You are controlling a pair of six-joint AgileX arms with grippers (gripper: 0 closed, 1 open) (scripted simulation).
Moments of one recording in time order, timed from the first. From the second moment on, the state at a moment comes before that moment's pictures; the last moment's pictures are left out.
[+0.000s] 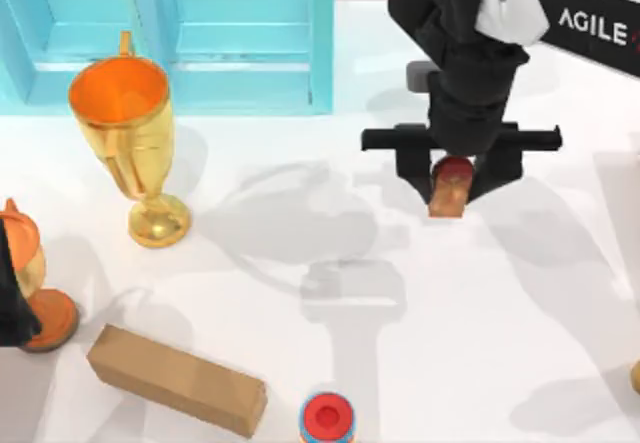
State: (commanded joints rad) left arm 0.00 0.00 0.00 0.00 0.00 0.00; right arm 0.49 2.25 1.88 -1.20 0.00 0.52
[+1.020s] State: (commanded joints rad) left arm 0.00 0.00 0.00 0.00 0.00 0.00; right arm 0.49 2.29 1.77 -1.04 0.01 0.52
